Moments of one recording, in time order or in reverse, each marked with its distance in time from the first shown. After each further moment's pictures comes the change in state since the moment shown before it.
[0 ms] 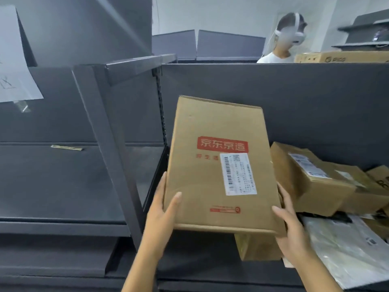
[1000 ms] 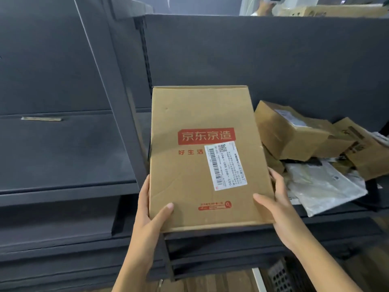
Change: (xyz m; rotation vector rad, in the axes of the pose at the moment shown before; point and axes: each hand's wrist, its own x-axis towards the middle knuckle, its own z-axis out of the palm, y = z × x) left_hand -0.077 -0.059 -0.070 -0.220 -0.149 -0.163; right_hand -0.100 0.023 0.032 -0.326 0.074 0.096
